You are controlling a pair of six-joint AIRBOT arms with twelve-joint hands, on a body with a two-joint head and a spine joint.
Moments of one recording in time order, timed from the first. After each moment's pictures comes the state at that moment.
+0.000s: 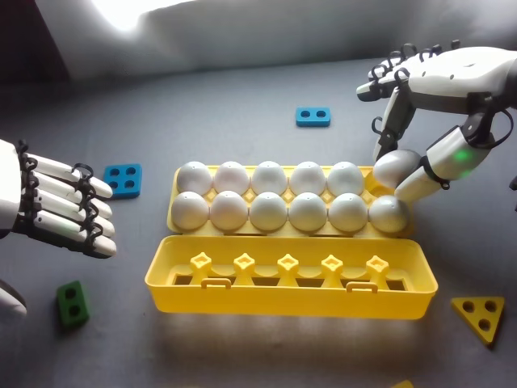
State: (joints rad) left arm 0.46 -0.88 1.17 1.41 -1.09 -0.13; right arm -0.22 -1.15 1.41 -0.59 0.23 -0.18
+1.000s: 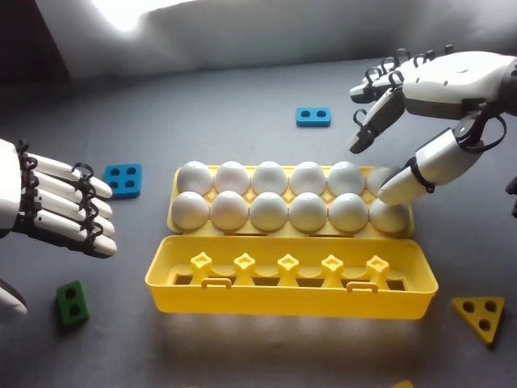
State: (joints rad) left arm 0.46 -0.88 1.17 1.41 -1.09 -0.13; right arm -0.23 -1.16 1.39 -0.59 0.23 -0.20
